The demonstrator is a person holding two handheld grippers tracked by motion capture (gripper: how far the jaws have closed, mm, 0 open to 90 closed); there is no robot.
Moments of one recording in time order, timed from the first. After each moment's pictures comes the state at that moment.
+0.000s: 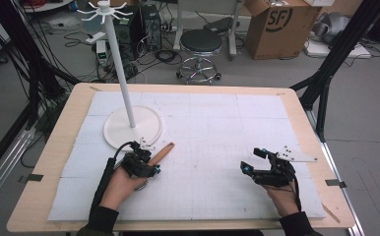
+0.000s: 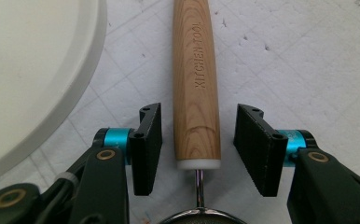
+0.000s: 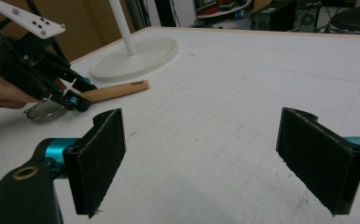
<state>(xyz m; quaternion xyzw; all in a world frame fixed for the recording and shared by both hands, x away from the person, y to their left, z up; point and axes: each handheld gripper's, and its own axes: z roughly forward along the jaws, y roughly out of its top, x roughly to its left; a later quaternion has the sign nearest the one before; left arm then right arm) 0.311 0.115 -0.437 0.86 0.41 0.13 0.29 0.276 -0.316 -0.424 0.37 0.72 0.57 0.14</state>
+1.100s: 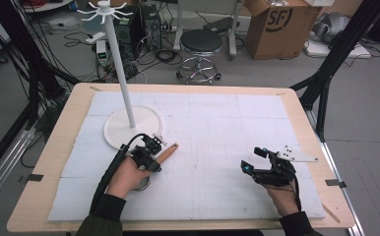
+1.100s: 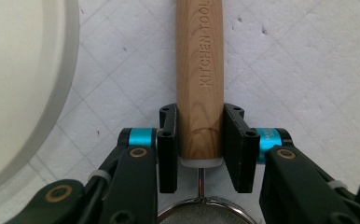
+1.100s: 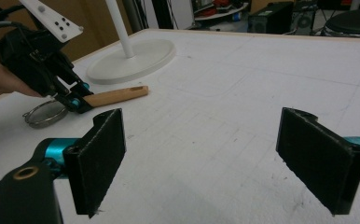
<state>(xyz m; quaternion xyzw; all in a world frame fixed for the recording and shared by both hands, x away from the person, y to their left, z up) 0.335 0.085 -0.420 0.90 0.40 0.08 0.16 0.277 -0.317 -0.423 0.37 0.71 0.58 0.14</state>
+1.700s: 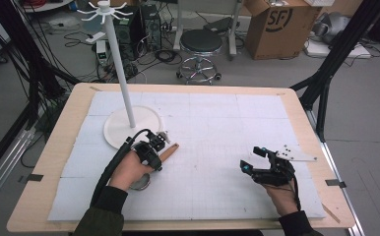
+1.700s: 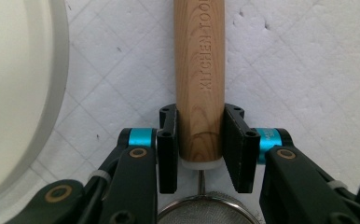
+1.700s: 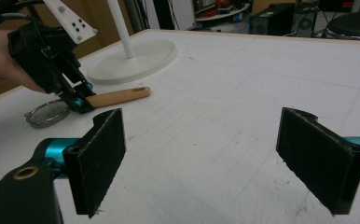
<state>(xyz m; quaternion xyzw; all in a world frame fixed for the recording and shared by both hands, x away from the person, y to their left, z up) 0.350 0.076 -0.416 0.91 0.39 0.04 0.11 0.278 -0.314 -0.422 0.37 0.72 0.58 0.15</state>
